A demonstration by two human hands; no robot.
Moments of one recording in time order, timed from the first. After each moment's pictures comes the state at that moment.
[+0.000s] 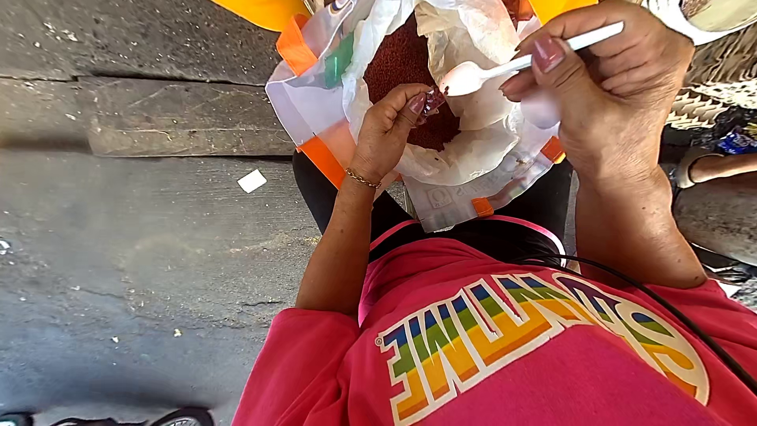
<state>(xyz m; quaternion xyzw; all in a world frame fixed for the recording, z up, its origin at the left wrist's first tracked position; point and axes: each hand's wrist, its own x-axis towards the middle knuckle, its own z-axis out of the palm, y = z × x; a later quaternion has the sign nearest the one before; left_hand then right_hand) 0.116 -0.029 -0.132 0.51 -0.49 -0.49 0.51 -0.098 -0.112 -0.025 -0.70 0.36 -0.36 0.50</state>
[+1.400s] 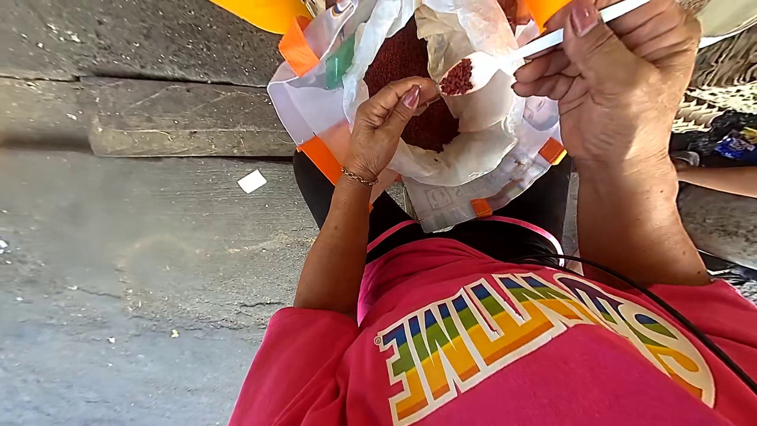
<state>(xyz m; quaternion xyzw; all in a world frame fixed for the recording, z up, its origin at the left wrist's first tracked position) 0.120 -0.031 -0.130 0.46 -0.45 -0.51 0.58 -0.099 -0.121 -0.024 -0.53 0.41 -0.41 0.62</state>
